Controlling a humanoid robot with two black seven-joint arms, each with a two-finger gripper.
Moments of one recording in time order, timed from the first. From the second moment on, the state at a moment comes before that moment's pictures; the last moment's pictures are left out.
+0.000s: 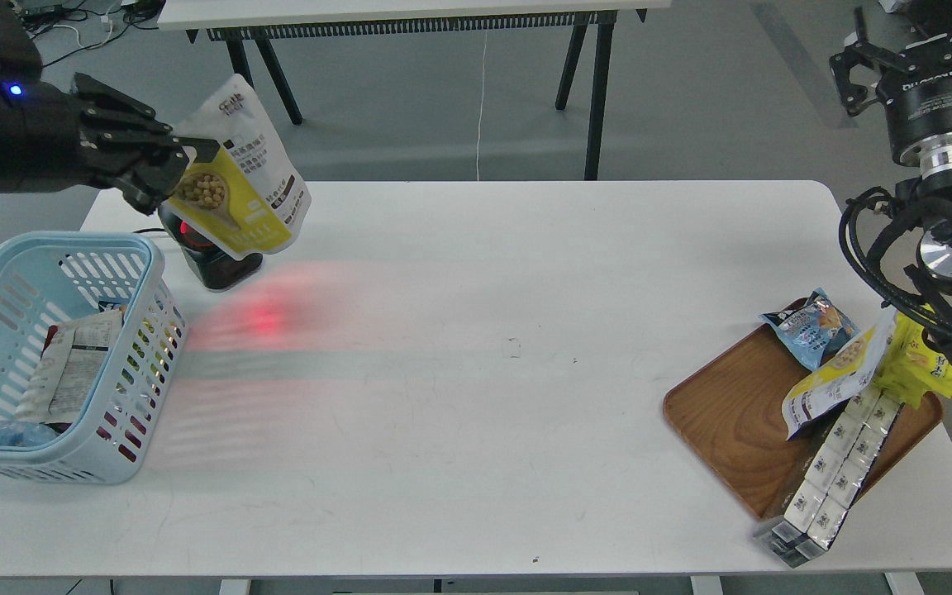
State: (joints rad) left arm -1.21 1.25 -0.43 -1.56 1.98 -0.49 -0.49; right arm 0.84 -0.44 0.84 0.66 0.31 0.49 0.43
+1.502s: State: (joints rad) left arm -1.20 1.43 -0.11 -1.38 1.86 -0.49 -0.49; right arm 0.86 -0.44 0.85 0.65 0.31 0.49 0.43
